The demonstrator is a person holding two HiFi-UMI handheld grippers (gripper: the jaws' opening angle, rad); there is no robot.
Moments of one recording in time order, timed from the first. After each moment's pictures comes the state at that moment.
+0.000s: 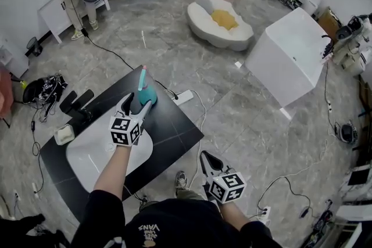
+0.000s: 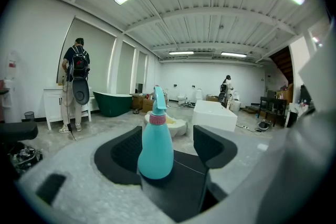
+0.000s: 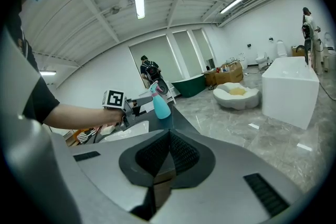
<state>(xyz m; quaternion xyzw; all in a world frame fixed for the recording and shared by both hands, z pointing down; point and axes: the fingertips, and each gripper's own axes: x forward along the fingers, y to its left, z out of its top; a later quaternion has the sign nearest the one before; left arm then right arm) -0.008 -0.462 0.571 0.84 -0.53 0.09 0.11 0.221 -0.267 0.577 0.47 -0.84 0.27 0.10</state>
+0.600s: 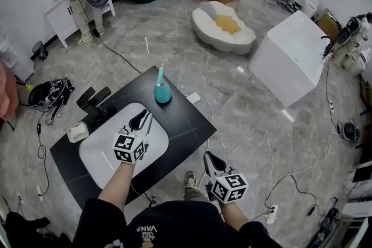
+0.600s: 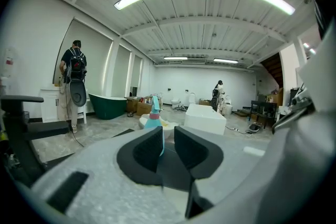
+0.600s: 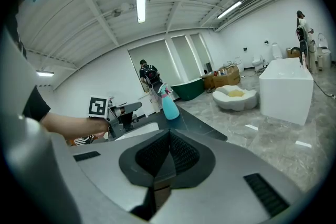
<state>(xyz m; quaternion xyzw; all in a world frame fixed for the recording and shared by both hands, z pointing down) -0.044 -0.368 0.545 0.86 -0.50 0.07 0.09 0.172 -0.227 0.563 0.49 -0.83 0.26 0.08</state>
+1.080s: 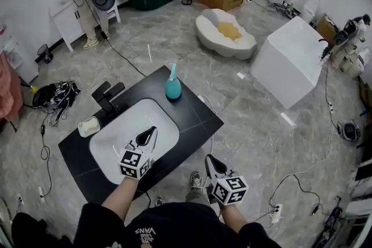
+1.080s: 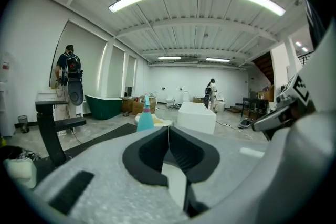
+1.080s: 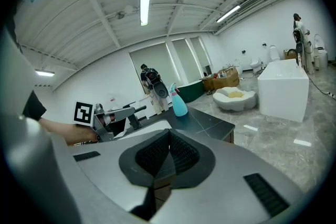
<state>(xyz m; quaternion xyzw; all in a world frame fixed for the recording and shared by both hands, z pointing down) -0.065 -0.260 0.536 0.88 -0.47 0.08 0.08 0.129 -0.164 0.555 0.50 -0.82 0.25 0.07</state>
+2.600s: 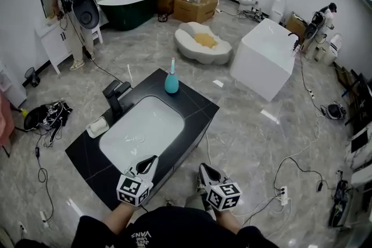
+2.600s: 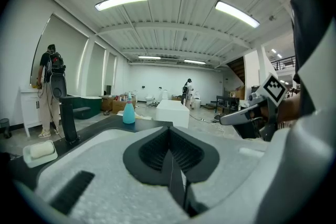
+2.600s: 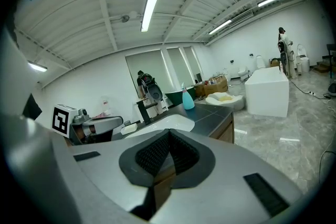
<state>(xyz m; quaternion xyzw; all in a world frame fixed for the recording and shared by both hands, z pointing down) -0.134 -0.061 0.534 0.93 -0.36 0.09 0.07 0.029 -0.011 0.547 0.57 -0.79 0.23 0.05</state>
